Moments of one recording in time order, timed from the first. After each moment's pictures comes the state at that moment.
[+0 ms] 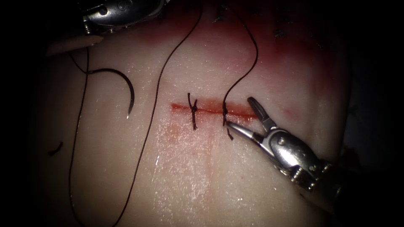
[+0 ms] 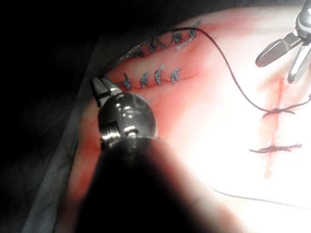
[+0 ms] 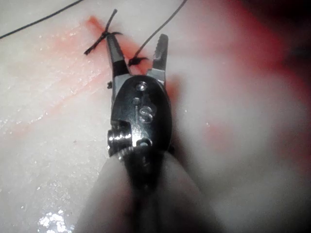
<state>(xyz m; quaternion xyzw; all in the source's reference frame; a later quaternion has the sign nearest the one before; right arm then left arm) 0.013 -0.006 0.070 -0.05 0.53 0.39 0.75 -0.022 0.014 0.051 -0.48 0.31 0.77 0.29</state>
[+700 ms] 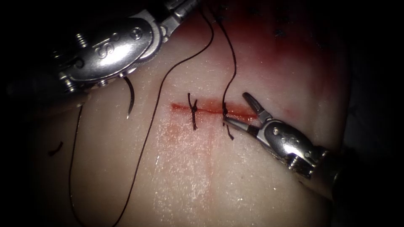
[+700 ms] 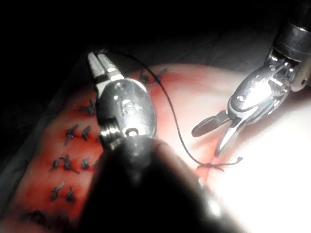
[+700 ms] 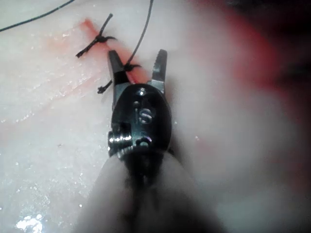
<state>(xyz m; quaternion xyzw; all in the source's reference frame) 0.014 -0.005 0.072 -0.06 0.51 0.36 0.78 -0.023 0.008 0.040 -0.60 0.23 0.68 0.34</state>
